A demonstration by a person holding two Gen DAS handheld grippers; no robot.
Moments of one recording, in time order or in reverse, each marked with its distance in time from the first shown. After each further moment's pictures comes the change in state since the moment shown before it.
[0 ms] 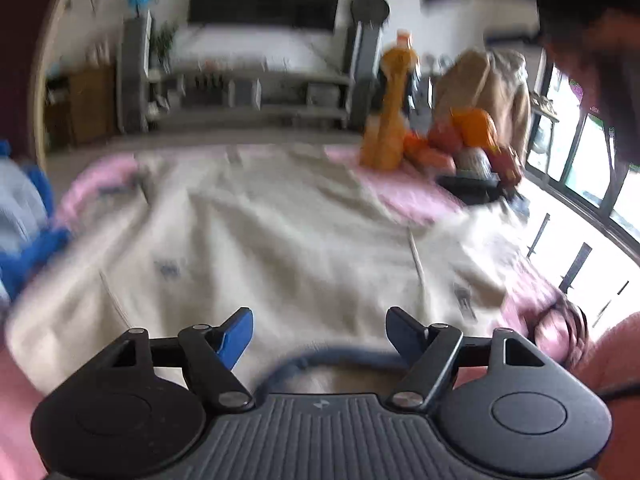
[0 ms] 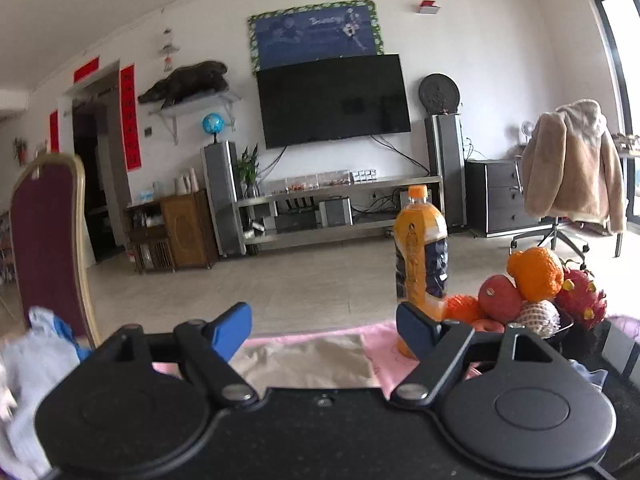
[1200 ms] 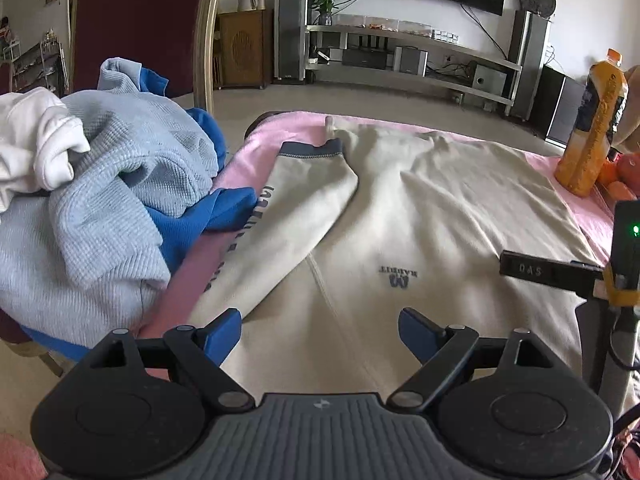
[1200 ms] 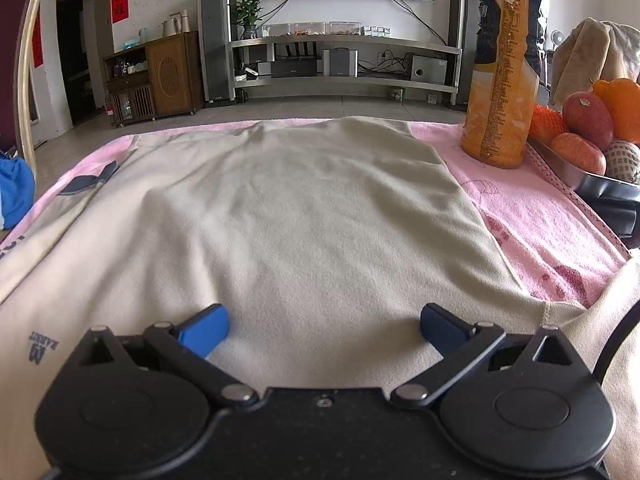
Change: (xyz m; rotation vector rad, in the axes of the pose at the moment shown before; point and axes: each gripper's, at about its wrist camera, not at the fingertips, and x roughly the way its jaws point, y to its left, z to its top) left arm 0.030 0.110 0.013 -0.222 0.185 0.389; right arm 0.169 0.060 -0.179 -0.087 0.402 -0.057
